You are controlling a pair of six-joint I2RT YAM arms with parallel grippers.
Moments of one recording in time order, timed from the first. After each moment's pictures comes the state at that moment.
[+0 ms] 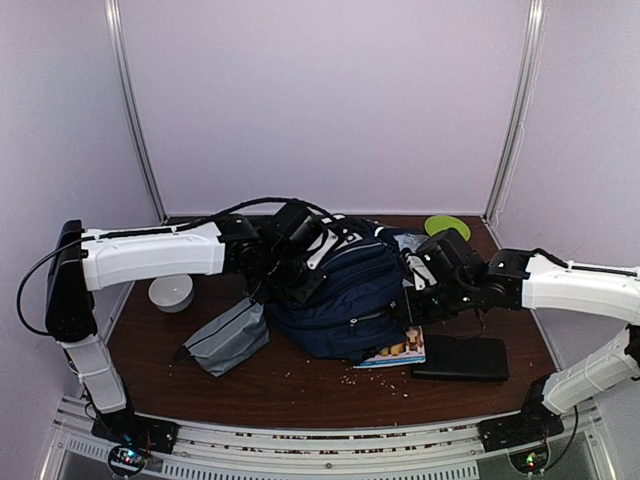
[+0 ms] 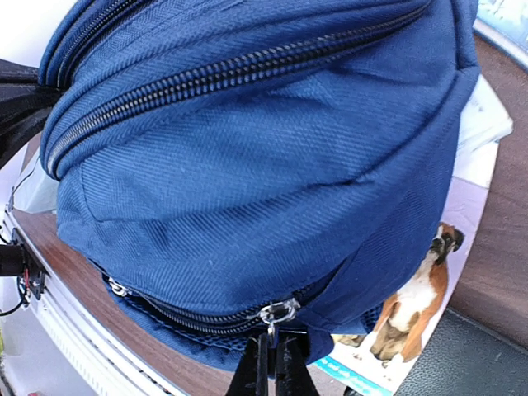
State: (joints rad) left arm -1.00 1.79 1.50 -0.59 -0.25 -0.08; right arm 0.87 1.29 0.93 -0.52 -0.01 0.61
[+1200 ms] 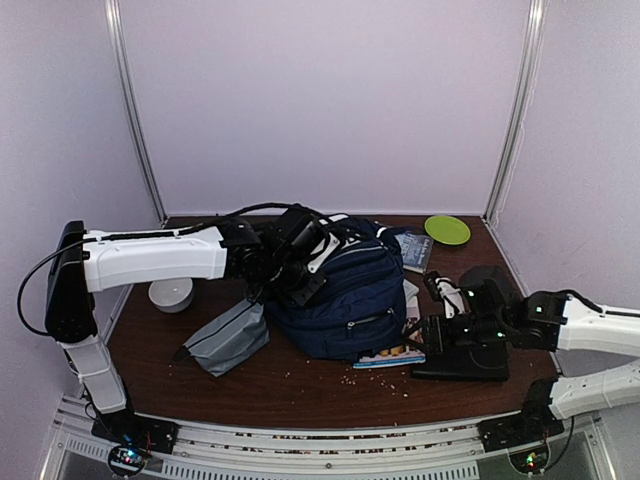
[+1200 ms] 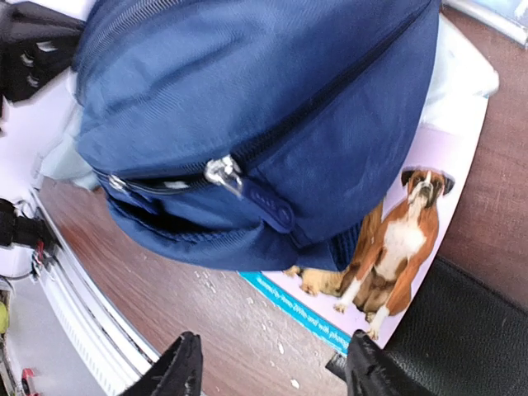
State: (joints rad) left arm -1.02 1.79 1.48 -0.57 -0.32 -0.03; right arm 0.86 0.99 0.61 -0.38 -0.05 0.61
